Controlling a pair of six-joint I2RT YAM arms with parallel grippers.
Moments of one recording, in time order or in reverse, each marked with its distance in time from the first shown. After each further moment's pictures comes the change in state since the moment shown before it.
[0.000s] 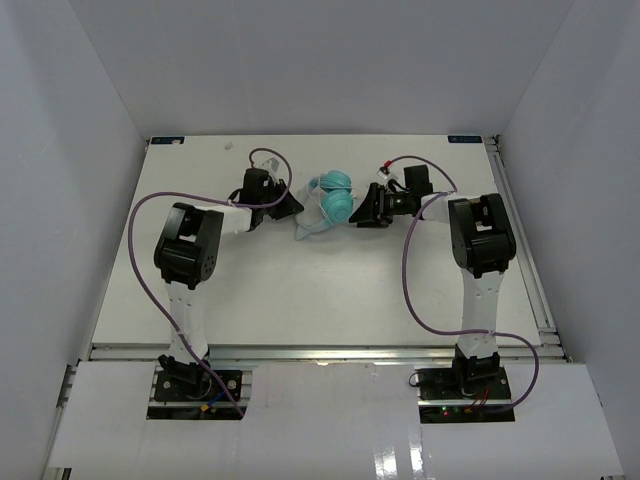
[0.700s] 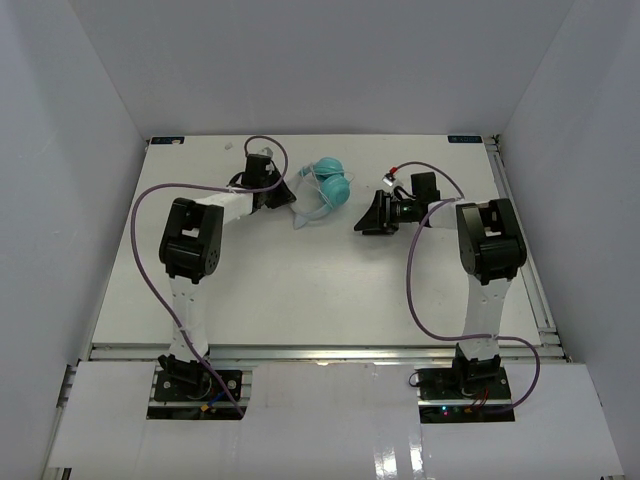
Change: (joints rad) left arm 0.019 0.069 0.224 -0.263 -0.150 -0.034; right arm -0.026 -0.090 -0.134 0.018 -0.032 -0.048
